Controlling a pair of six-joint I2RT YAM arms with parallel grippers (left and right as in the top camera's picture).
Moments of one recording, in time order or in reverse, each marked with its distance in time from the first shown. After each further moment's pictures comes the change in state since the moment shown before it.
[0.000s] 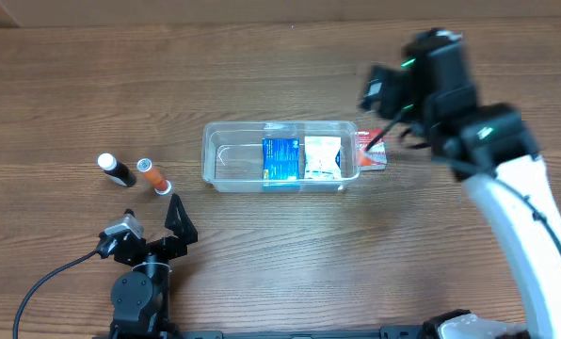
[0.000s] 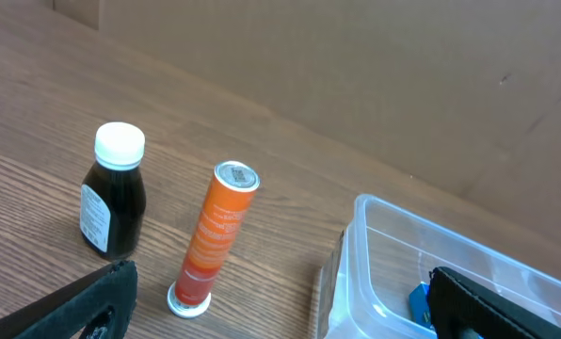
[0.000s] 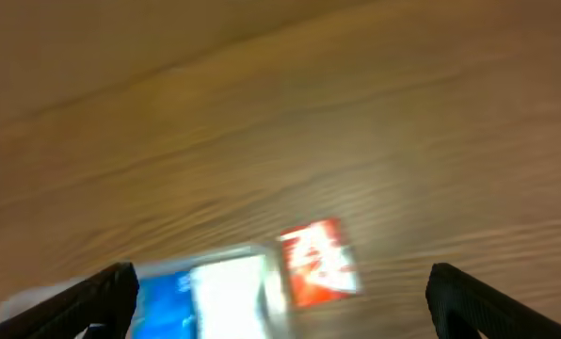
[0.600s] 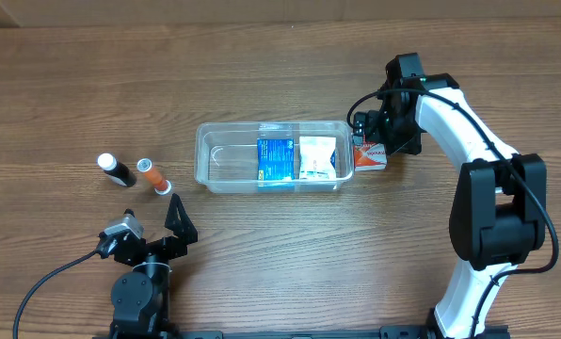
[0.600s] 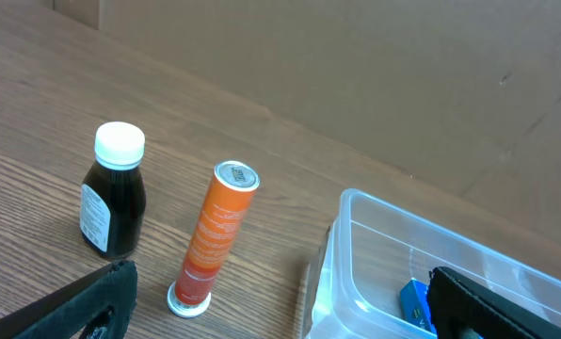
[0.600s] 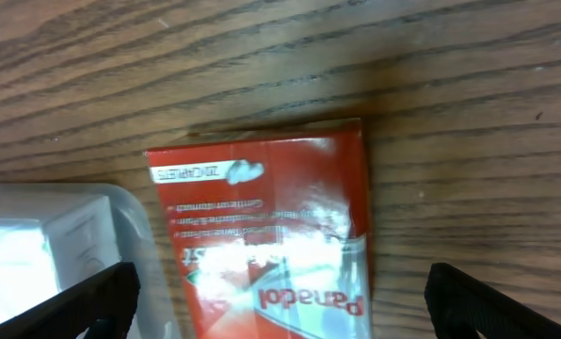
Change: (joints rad) left arm 0.000 0.000 0.000 0.000 0.000 0.000; right arm -0.125 0.563 -0.073 0.034 -0.320 -0.251
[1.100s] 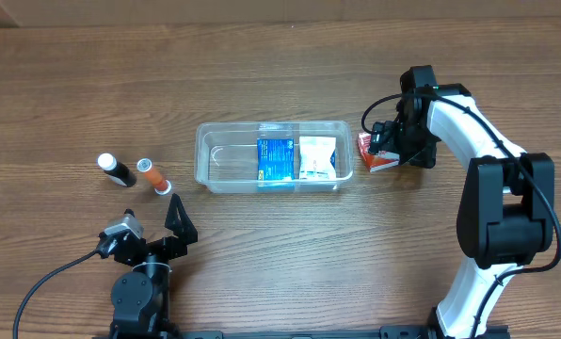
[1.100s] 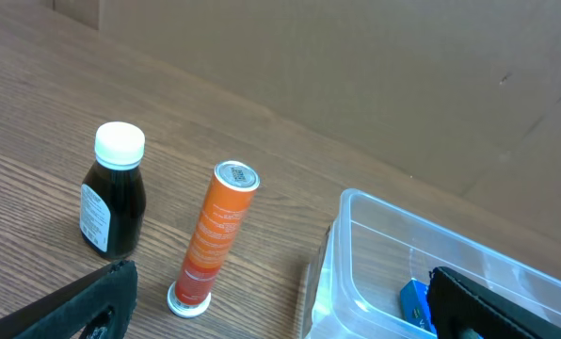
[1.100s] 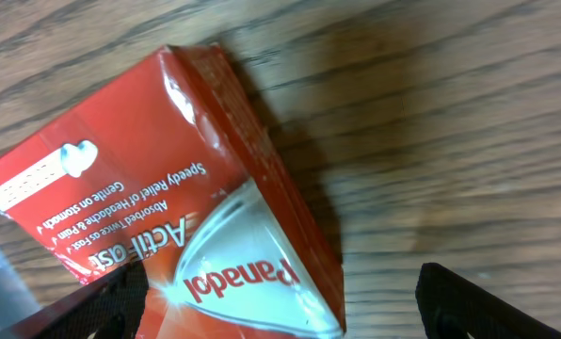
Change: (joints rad) left arm 0.000 0.000 0.000 0.000 0.000 0.000; right arm -0.069 0.000 -0.081 0.006 0.092 0.077
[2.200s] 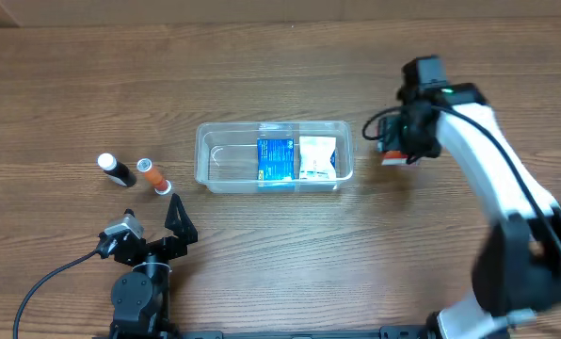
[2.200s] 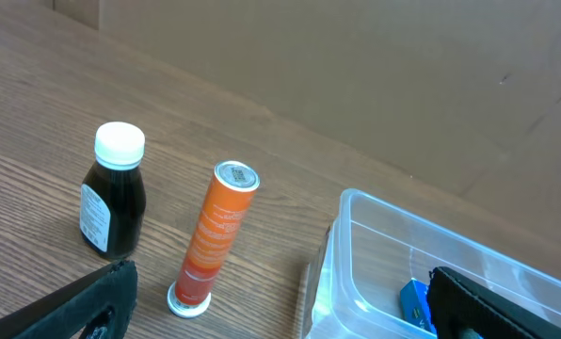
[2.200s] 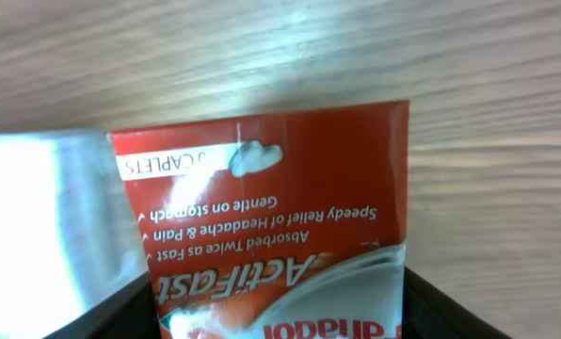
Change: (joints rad) left arm 0.000 0.000 0.000 0.000 0.000 0.000; right arm 0.068 -0.301 -0.022 -0.075 0.052 -0.075
